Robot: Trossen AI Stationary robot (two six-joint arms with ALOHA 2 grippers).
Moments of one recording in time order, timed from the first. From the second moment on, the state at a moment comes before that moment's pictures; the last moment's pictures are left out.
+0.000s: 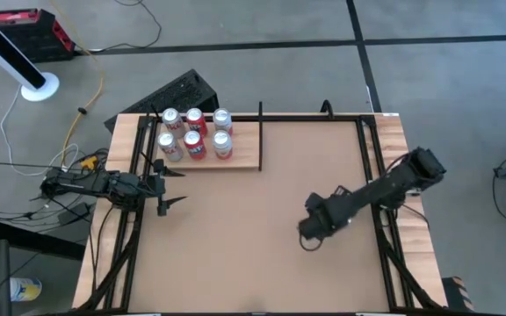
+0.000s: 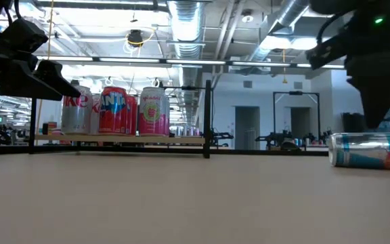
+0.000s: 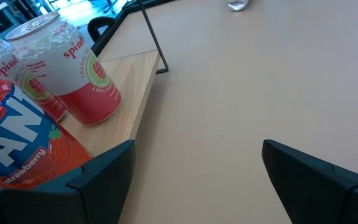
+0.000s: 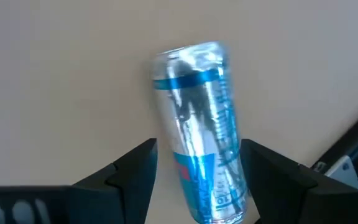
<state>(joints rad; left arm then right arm) -0.17 0.01 0.15 -0.48 -0.40 0.18 0.41 1.64 1.11 -1.28 0.24 1.07</state>
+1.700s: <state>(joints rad) -0.17 0.01 0.15 -0.48 -0.40 0.18 0.20 1.75 1.11 -1.05 -0.07 0.71</state>
